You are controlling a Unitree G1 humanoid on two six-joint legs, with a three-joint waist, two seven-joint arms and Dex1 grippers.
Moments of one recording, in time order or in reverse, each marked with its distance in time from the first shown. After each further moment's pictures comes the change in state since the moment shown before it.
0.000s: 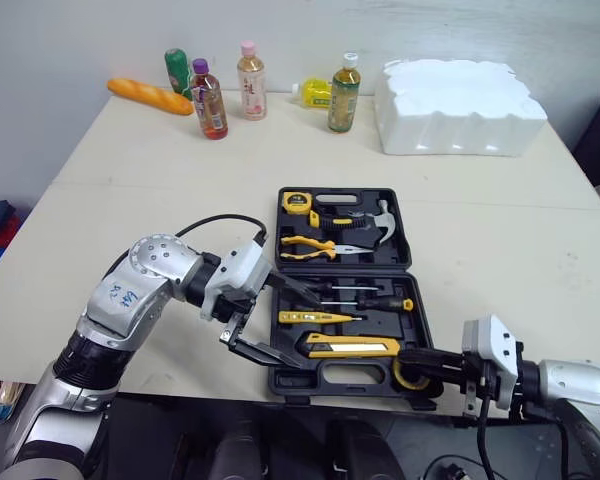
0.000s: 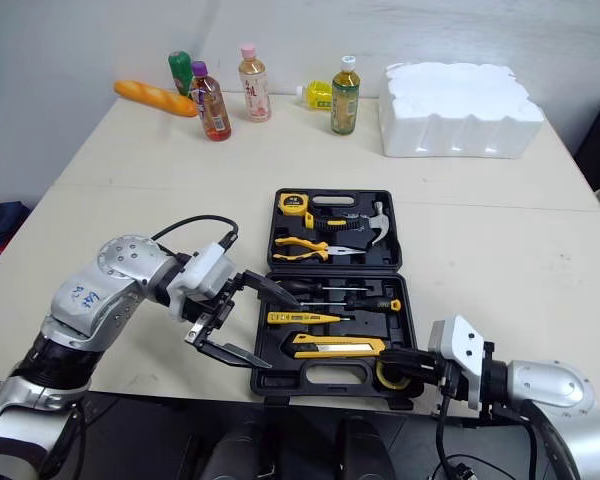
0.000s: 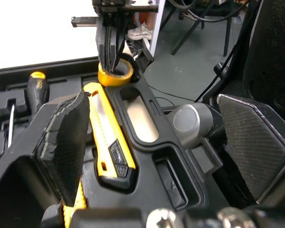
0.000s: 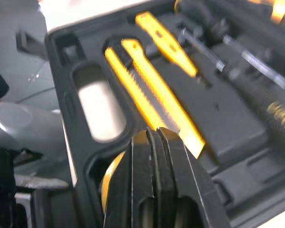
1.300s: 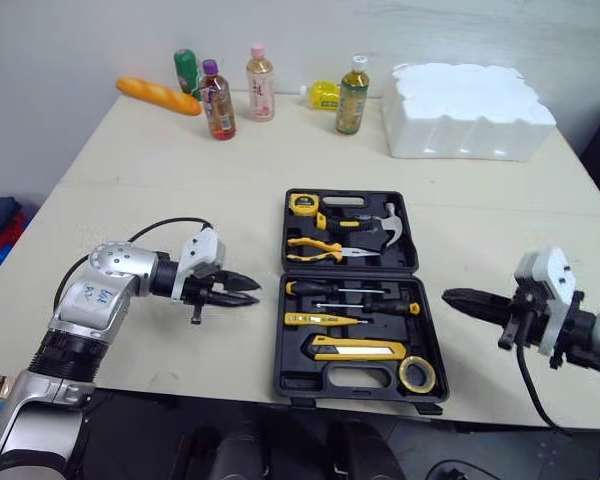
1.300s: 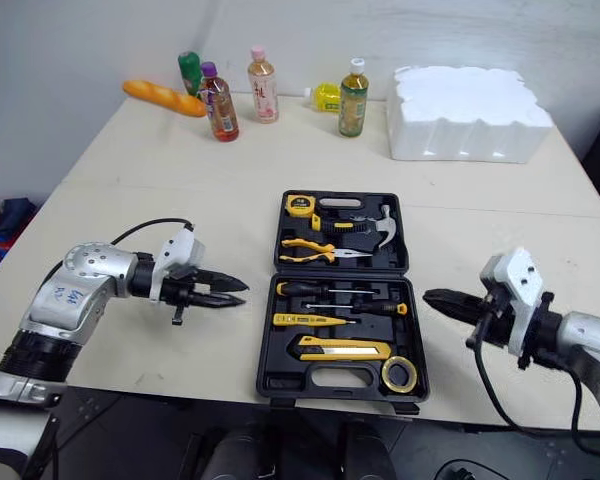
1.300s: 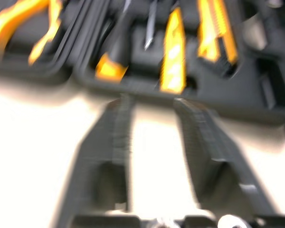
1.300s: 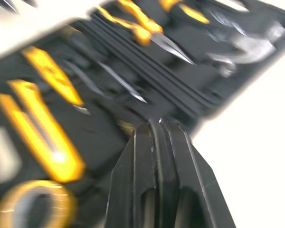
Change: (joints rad) left arm 0.019 0.060 0.085 0.440 0.232 -0.171 0.177; right arm -0.351 -0.186 -0.095 0.212 0.166 0.314 -0.273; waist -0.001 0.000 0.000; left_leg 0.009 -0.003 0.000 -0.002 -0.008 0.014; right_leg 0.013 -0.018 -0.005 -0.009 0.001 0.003
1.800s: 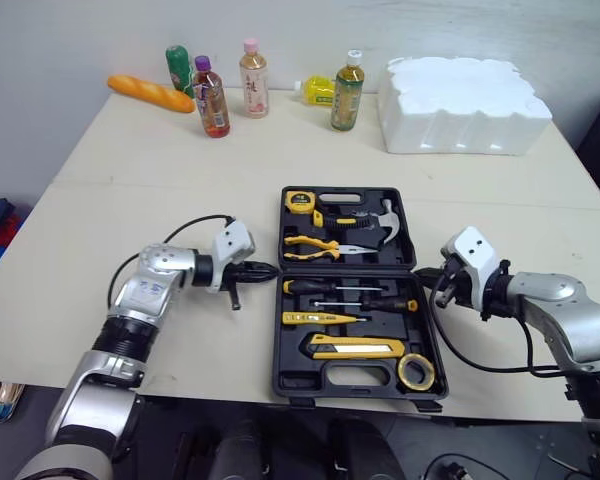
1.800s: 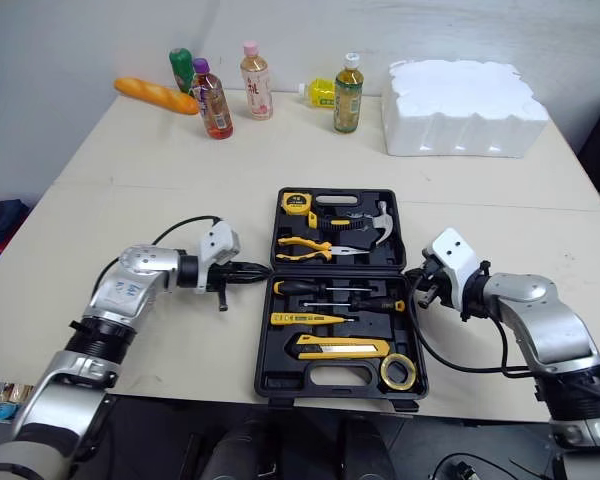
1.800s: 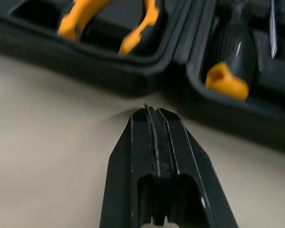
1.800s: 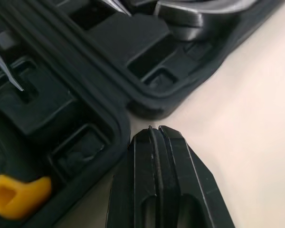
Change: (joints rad) left arm -0.097 -0.242 -0.036 0.165 0.130 -0.024 0.163; right arm -0.290 0.120 0.305 0.248 -0.279 -0.032 -0.014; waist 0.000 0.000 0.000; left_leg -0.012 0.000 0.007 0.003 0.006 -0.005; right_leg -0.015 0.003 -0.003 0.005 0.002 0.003
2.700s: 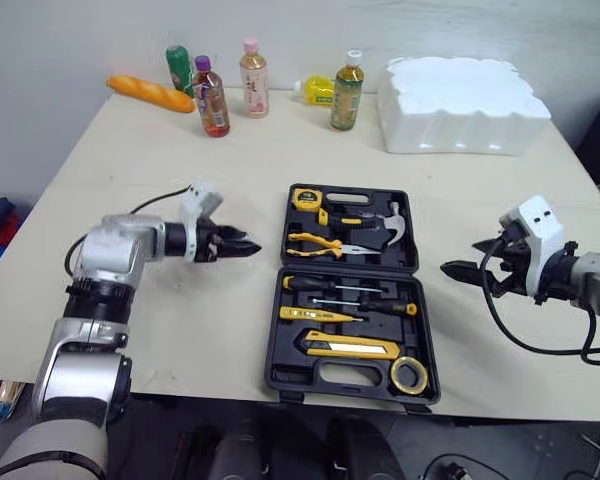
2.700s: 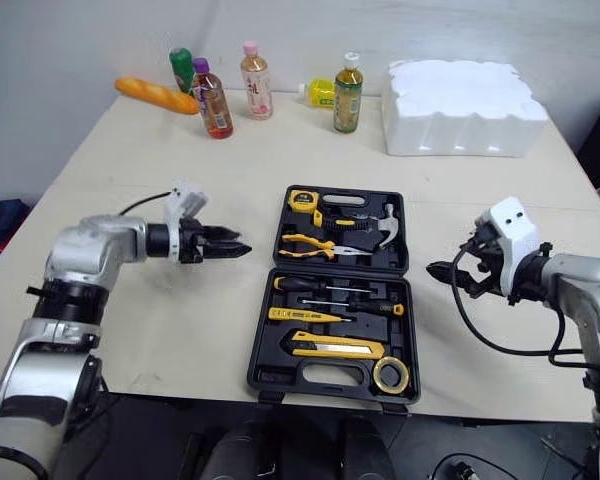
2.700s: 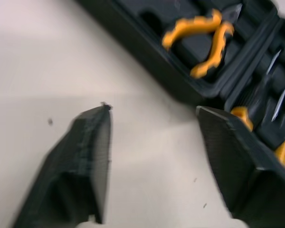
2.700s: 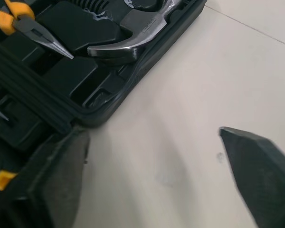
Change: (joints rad) left arm -0.238 0.060 0.139 0.038 -0.080 0.638 0.099; right arm -0.064 -0.071 -0.253 -0.113 0.141 0.461 -0.045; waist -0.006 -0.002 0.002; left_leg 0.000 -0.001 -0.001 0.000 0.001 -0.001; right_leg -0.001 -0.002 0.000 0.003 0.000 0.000
